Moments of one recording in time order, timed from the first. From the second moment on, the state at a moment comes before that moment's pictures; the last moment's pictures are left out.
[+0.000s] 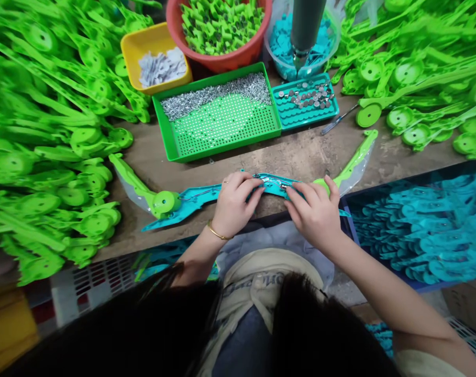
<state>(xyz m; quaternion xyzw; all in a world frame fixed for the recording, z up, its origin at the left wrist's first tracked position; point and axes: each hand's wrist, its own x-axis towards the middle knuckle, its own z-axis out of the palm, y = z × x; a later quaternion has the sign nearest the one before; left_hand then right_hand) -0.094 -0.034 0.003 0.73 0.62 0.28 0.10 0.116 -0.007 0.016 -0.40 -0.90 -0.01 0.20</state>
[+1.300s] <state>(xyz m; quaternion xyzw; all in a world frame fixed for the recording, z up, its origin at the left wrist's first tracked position) -0.143 -0.089 0.004 0.70 0.66 0.29 0.02 0.070 0.018 0.025 -0.22 -0.96 0.10 0.16</state>
